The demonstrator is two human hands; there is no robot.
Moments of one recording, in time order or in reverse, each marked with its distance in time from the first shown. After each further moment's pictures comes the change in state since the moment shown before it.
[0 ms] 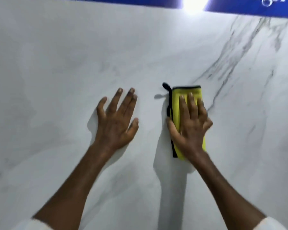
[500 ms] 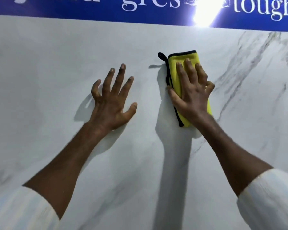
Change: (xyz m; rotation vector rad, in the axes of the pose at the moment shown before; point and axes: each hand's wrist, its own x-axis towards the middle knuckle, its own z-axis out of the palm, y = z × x) left_hand 0.071 -0.044 -0.023 0.034 0.017 -0.070; right_hand 0.140 -0.003 0.003 0.031 0.014 -0.162
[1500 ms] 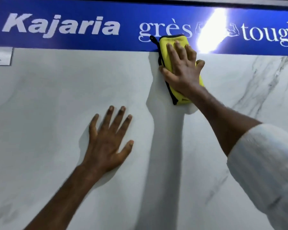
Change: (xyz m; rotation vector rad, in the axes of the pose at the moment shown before) left_hand -0.048 -0.056 0.011 0.074 0.016 0.090; right_hand 0.151 -0.064 0.016 -0.004 -0.108 -0.035
